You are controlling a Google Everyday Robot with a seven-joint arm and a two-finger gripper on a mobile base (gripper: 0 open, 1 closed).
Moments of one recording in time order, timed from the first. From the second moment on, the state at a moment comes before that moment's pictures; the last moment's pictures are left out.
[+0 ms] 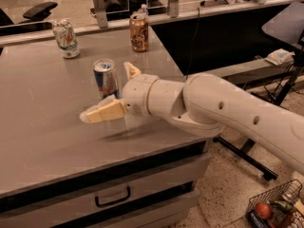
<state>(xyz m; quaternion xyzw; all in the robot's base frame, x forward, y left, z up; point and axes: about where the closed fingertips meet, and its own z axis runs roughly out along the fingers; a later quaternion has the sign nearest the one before) 0.537 0.111 0.890 -0.44 0.64 0.29 0.57</state>
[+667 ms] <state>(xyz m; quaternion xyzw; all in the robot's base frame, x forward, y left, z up) 0.558 0.118 0.893 -0.45 0.59 0.28 0.60</state>
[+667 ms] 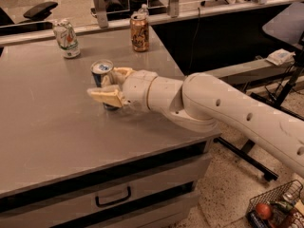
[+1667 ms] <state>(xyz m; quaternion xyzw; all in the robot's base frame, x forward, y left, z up) 0.559 0.107 0.921 -0.57 0.46 0.09 0.68</state>
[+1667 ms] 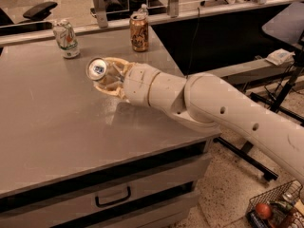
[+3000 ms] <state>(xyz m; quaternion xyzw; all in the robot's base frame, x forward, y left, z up) 0.523 0.100 0.916 -0.76 0.26 -0.12 0.58</state>
